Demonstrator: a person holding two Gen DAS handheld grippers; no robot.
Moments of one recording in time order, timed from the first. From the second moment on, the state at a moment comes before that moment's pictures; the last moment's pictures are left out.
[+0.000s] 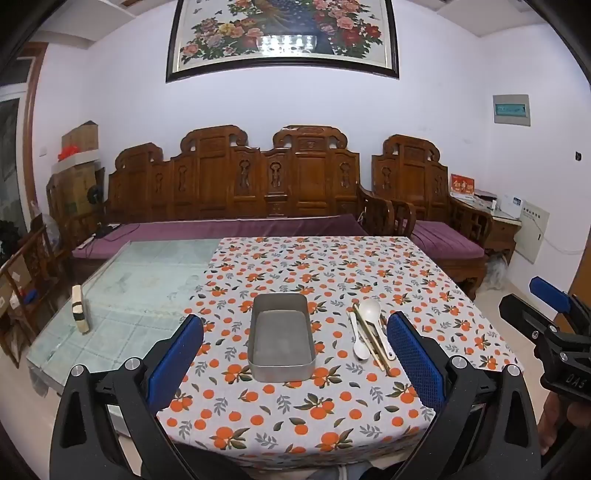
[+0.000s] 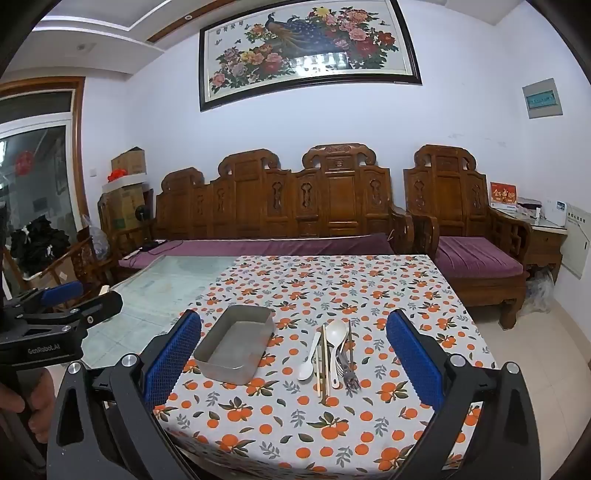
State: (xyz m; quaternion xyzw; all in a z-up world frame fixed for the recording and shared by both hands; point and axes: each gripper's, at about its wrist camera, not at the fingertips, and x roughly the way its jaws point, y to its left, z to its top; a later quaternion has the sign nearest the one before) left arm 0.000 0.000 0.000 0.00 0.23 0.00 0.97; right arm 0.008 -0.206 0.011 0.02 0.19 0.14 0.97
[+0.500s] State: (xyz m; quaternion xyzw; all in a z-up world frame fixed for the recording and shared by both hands) left arm 0.000 0.000 0.000 0.00 0.23 0.00 0.97; right arm 0.002 -0.208 0.020 0.02 0.18 0.14 0.97
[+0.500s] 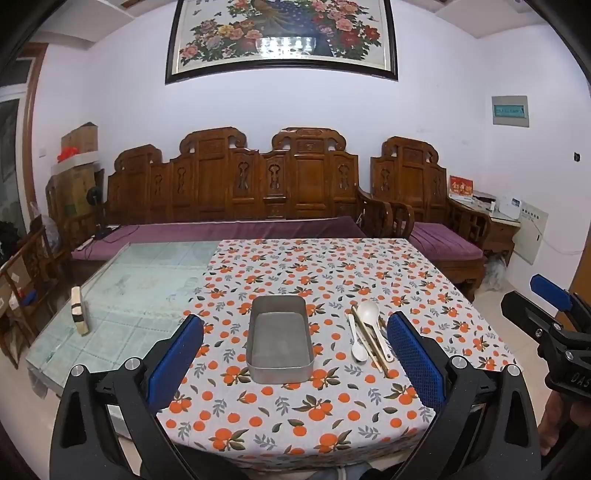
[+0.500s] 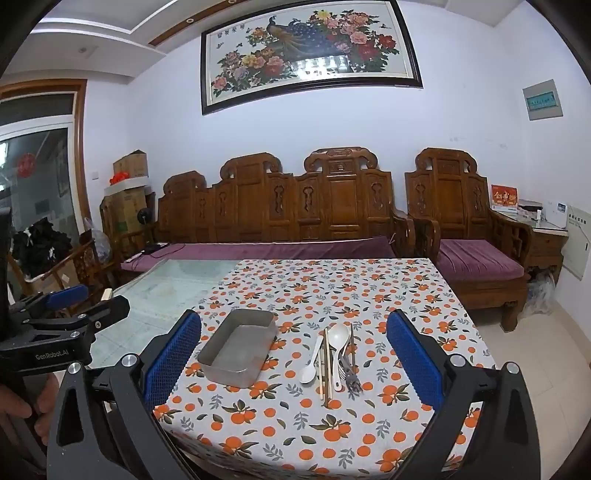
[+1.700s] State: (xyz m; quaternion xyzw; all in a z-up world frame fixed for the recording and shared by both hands) left arm 0.002 -0.002 0.000 0.00 0.23 0.00 0.97; right arm 0.002 -0.203 0.022 0.02 0.18 0.14 0.97
